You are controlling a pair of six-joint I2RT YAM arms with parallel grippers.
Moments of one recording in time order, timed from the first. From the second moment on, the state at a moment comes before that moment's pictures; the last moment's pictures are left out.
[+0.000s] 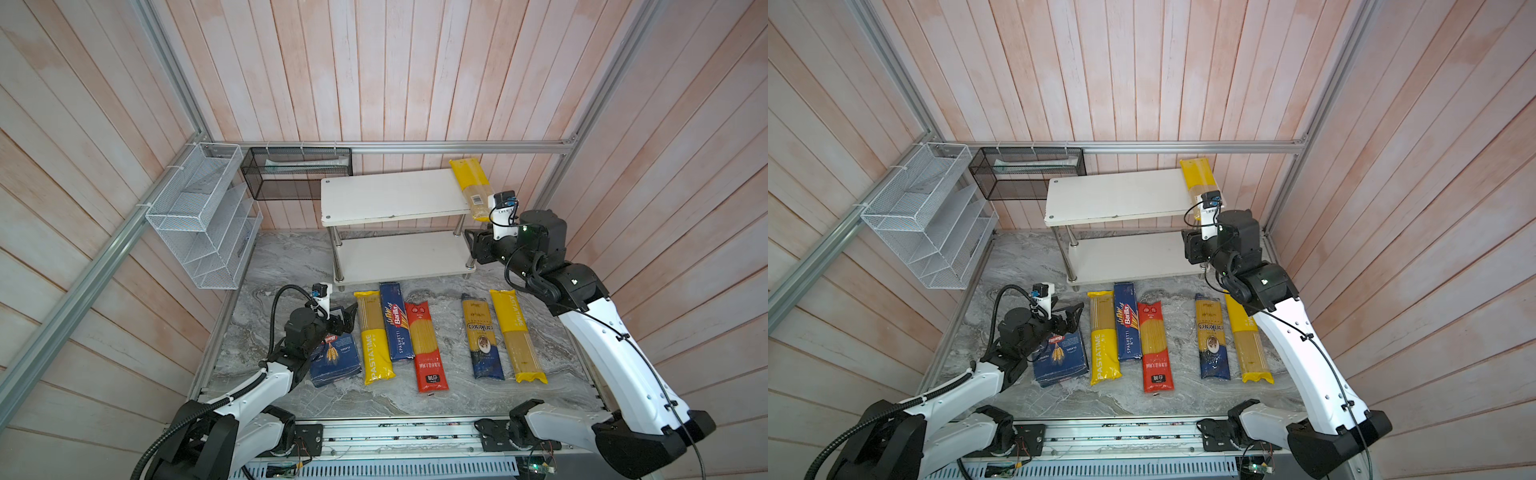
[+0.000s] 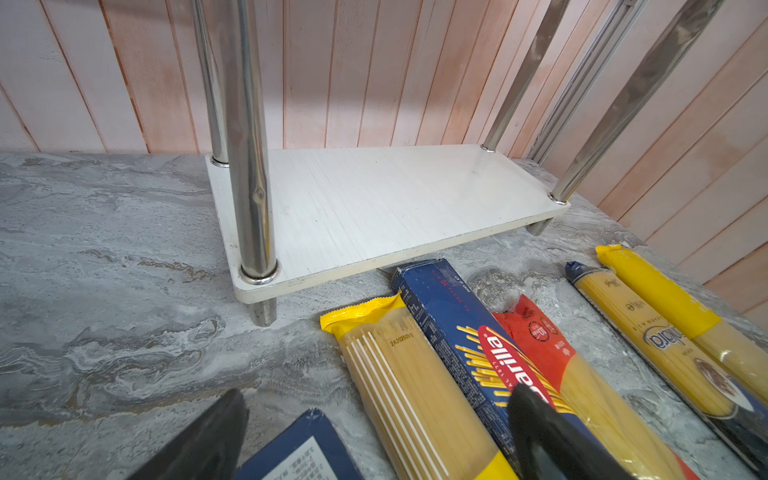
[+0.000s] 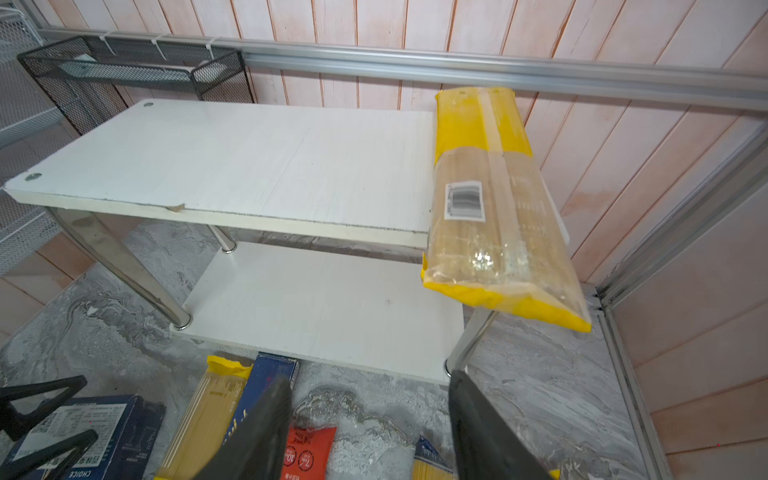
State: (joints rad) left arm -0.36 1.10 0.32 0.51 0.12 -0.18; right arm 0.44 1.20 1.46 -0.61 0.10 0.09
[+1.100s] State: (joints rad) left arm -0.36 1.11 0.32 0.51 0.14 -0.19; right arm 0.91 1.23 0.65 -0.40 0.21 0.57
